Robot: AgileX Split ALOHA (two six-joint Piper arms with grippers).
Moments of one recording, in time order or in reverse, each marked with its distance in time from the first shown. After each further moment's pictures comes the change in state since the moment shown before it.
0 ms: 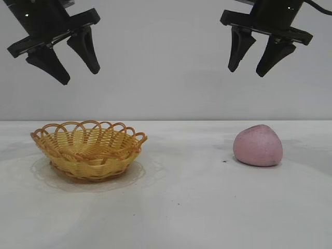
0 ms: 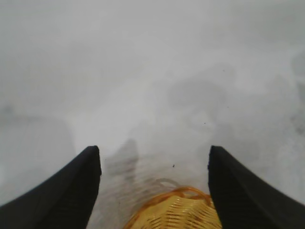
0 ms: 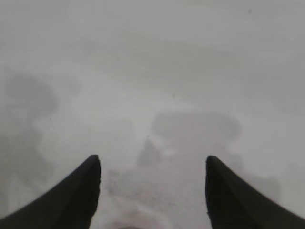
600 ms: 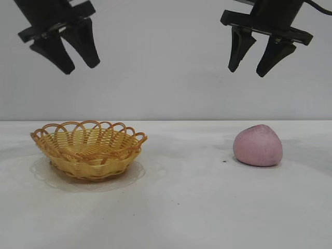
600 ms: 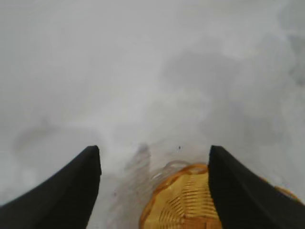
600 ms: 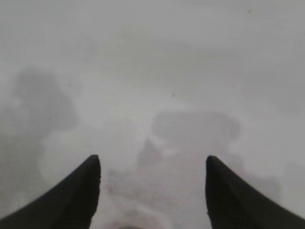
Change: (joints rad) left arm 0.000 0.001 -0.147 0.148 0.237 0.232; right arm 0.000 0.000 0.000 0.000 0.006 0.000
